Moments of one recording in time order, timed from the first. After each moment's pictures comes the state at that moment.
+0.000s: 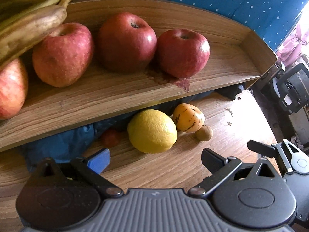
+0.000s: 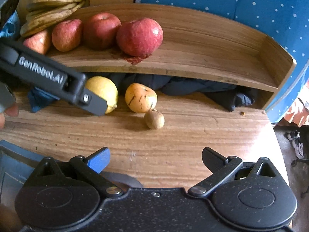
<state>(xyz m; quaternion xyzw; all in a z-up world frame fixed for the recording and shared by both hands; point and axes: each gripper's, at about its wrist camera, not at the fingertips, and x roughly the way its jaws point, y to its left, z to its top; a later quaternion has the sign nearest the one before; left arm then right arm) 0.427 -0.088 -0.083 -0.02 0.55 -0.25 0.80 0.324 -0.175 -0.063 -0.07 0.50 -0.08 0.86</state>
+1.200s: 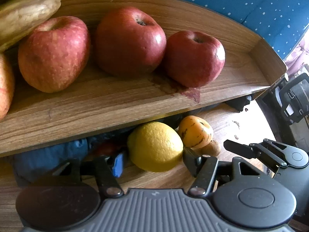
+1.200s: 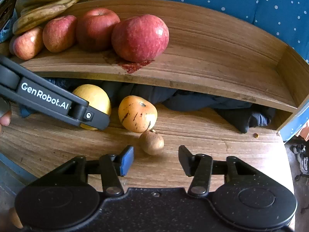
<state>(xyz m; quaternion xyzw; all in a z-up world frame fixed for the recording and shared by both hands) 0.444 -0.095 -0.100 -0.05 0.54 -0.24 0.80 0.362 -0.189 -0.089 -0.09 0.49 -0.04 0.86</state>
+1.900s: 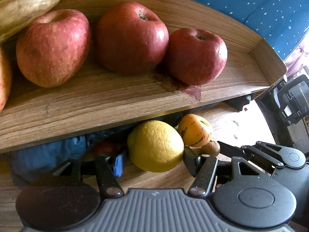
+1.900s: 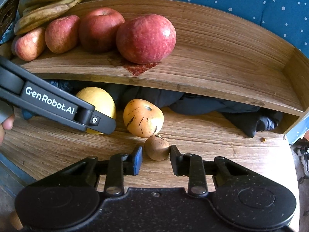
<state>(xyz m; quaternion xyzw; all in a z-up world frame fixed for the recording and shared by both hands) 0.446 -0.094 -0.107 -0.06 0.55 -0.25 0.80 0.360 -0.188 -0.085 -0.08 0.49 -0.03 0.87</state>
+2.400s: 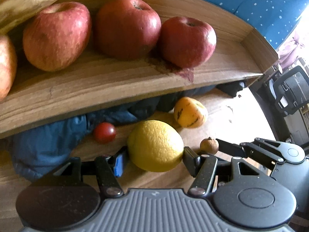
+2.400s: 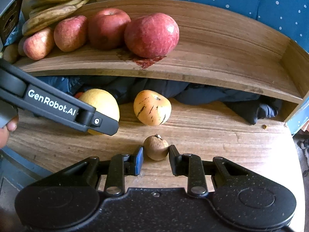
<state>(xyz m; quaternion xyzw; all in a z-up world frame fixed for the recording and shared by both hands) 0.426 -0.087 -0.105 -0.04 0.55 -0.27 0.79 0.336 -0.183 -0.081 -0.06 0.49 -0.03 0.87</state>
